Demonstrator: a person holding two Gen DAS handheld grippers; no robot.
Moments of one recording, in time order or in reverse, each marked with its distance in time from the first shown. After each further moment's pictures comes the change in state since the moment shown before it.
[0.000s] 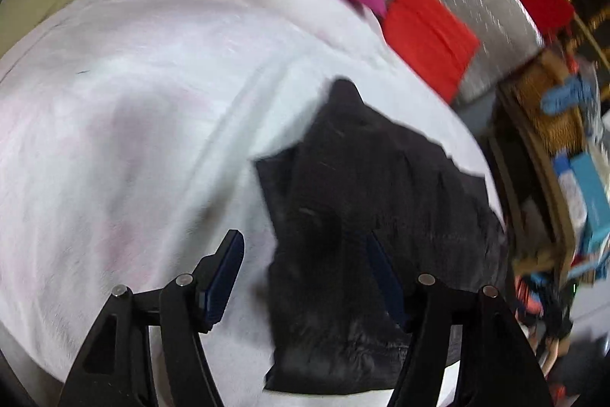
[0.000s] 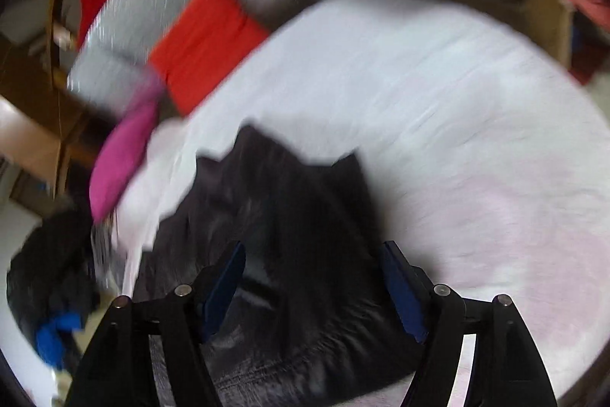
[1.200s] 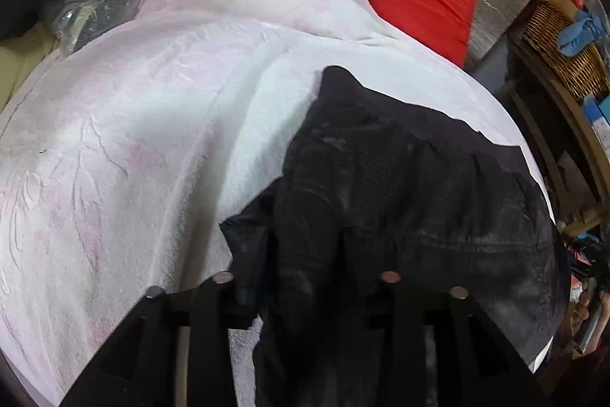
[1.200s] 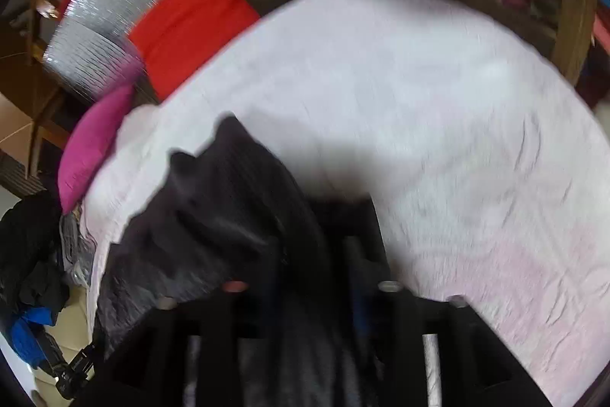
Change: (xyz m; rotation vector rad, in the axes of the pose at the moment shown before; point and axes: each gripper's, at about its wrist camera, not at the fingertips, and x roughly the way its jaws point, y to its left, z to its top) left arm 0.037 -0.026 0.017 0.179 0.003 0.132; right arm 0.024 -0.007 0.044 -0.070 -0.026 -0.084
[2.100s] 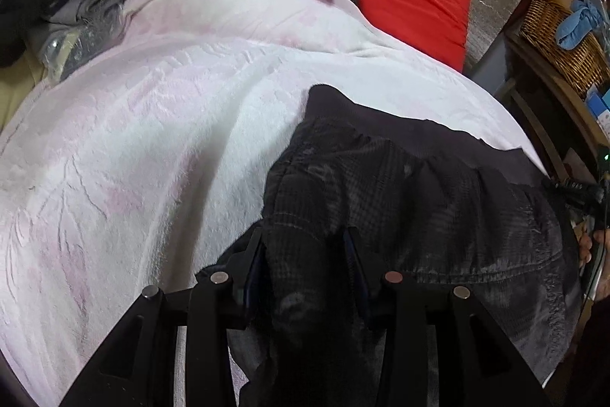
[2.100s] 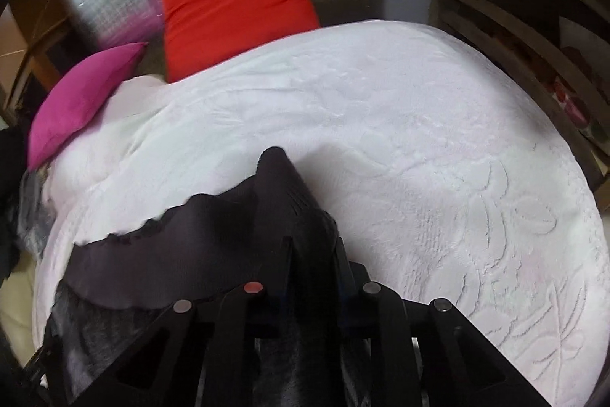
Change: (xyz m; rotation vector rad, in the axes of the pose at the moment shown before) left arm 0.019 -0.021 0.015 0.061 -0.055 0.033; right arm 0.094 0.091 0.056 -0.265 0.016 -0.148
